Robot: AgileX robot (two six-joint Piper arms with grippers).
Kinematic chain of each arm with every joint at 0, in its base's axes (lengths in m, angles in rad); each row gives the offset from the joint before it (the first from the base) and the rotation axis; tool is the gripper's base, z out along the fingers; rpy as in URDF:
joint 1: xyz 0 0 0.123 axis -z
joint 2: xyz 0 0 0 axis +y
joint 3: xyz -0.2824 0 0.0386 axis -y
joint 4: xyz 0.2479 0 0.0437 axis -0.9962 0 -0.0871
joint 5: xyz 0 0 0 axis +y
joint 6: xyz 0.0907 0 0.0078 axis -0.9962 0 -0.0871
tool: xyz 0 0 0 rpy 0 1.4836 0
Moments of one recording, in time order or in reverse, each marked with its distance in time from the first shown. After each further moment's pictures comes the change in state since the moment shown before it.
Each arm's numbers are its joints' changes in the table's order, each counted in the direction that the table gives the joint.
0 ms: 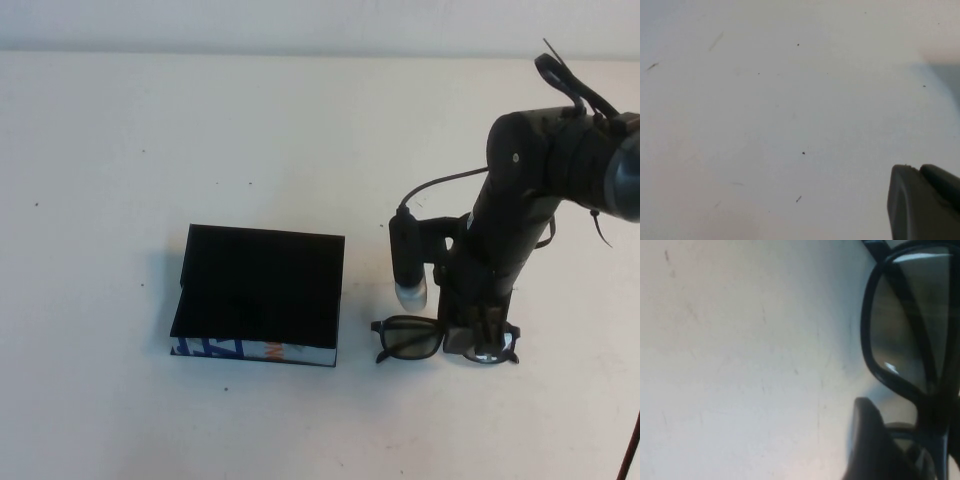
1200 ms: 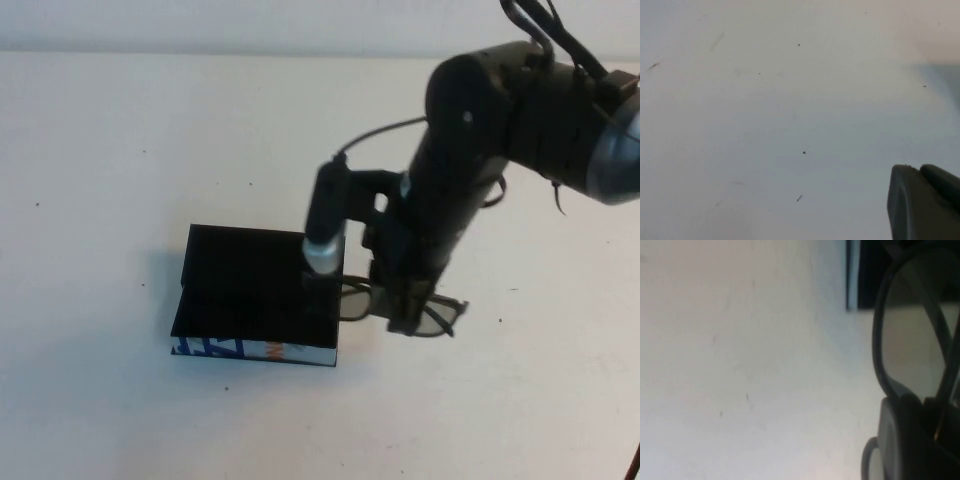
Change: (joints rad) right arm -0.180 -0.086 0.160 0.027 0.129 -0.346; left arm 0.000 0.000 0.000 0.000 0.000 0.000
